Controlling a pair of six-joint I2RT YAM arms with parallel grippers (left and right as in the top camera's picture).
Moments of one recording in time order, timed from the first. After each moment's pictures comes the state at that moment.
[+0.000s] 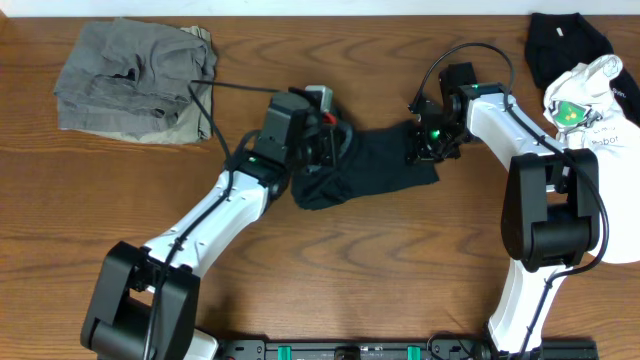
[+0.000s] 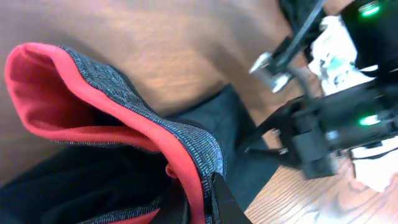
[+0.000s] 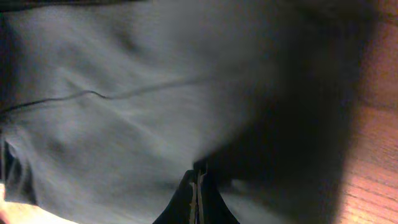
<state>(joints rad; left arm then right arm) -0.47 1.63 1.02 -0.04 0.32 -0.46 0.13 2.10 1.48 -0.88 -0.42 -0.01</state>
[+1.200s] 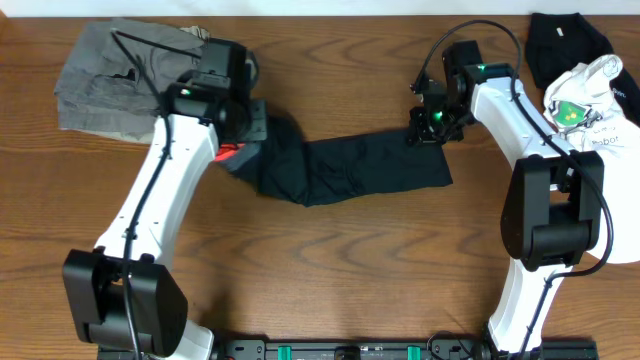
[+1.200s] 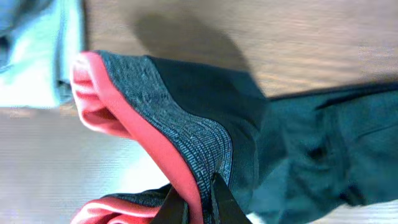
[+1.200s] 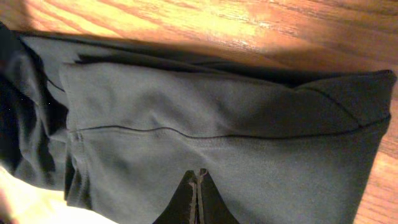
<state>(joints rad) -0.19 1.69 1.47 -0.94 0.03 -0.22 0.13 2.11 1.63 -0.98 -0.41 -0.01</state>
